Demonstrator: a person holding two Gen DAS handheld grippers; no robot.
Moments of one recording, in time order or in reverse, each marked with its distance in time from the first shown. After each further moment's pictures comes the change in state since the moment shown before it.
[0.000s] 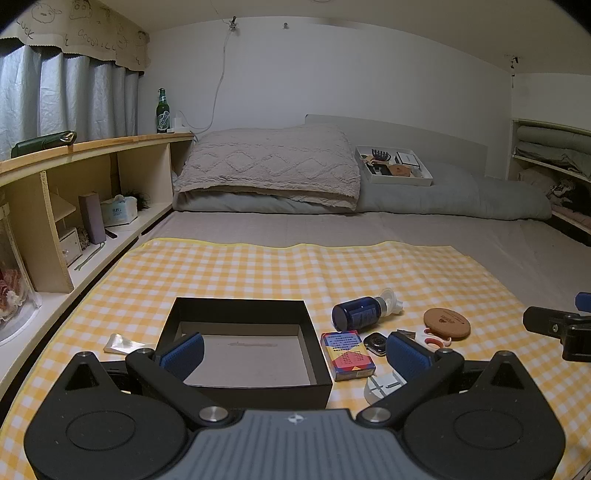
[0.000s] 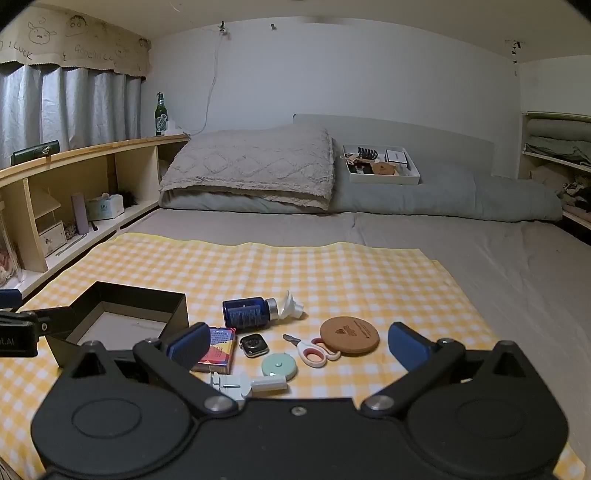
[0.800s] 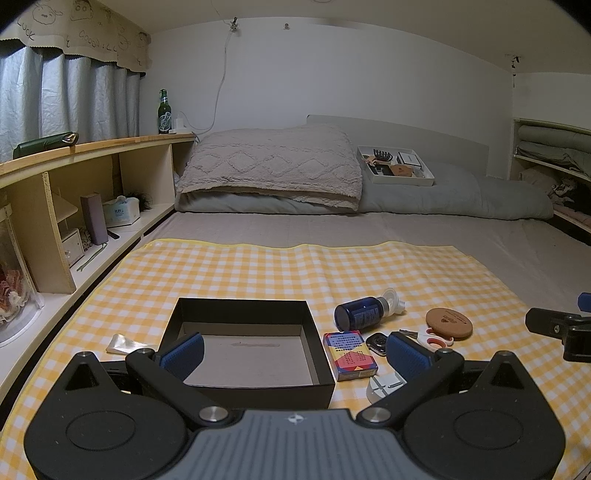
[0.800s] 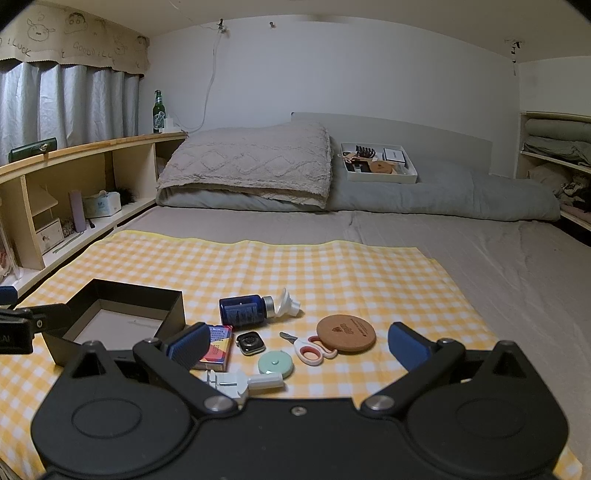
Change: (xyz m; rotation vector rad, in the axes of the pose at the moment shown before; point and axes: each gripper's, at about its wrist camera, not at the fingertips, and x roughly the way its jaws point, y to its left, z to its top) left arm -0.002 0.006 -0.001 0.004 0.000 0.003; right arm -0.001 -0.004 -0.002 -0.004 0.004 -0.001
